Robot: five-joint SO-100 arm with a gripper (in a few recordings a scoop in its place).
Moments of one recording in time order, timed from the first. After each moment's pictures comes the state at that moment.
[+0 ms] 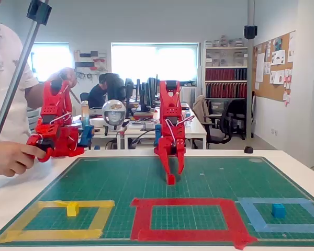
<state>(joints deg) -2.4 103.4 158.7 -15.5 -90.9</state>
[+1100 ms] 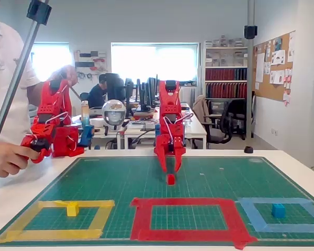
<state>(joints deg) -0.4 105.6 156.2 -10.3 -90.9</state>
